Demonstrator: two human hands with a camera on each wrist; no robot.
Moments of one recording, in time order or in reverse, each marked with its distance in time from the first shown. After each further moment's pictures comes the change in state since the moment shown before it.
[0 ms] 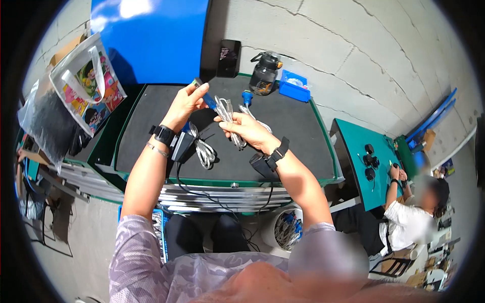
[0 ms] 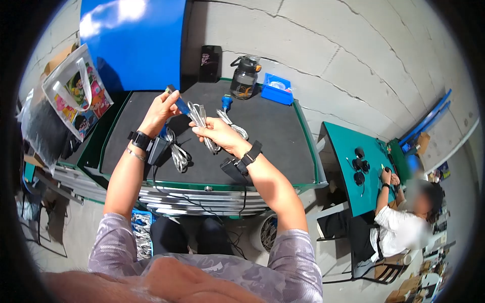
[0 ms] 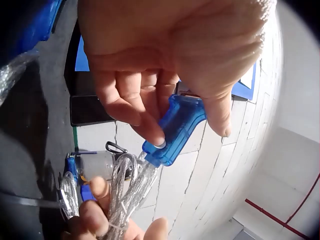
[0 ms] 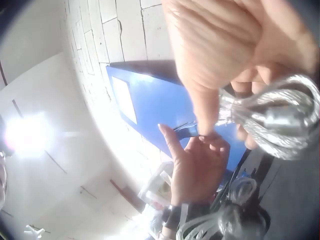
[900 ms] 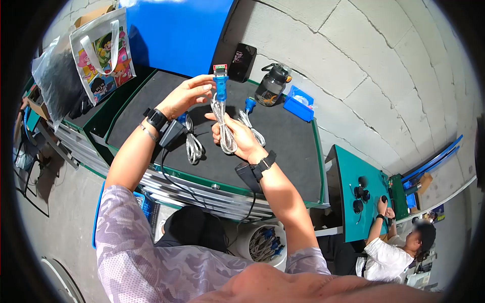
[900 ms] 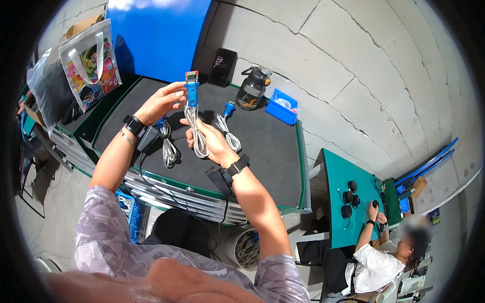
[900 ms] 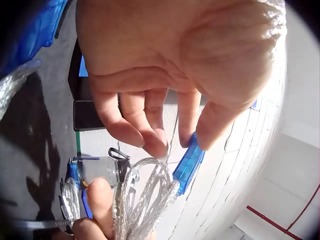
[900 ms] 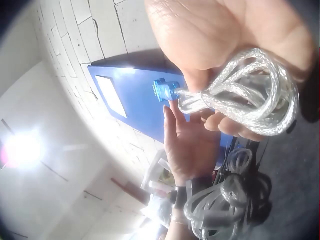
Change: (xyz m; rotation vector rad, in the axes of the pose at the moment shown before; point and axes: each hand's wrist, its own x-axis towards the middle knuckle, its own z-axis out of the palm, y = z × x) left_hand -0.004 0.003 -0.001 -0.186 -0.151 0.088; right_hand 0.000 0.006 0.003 0.427 -0.175 0.053
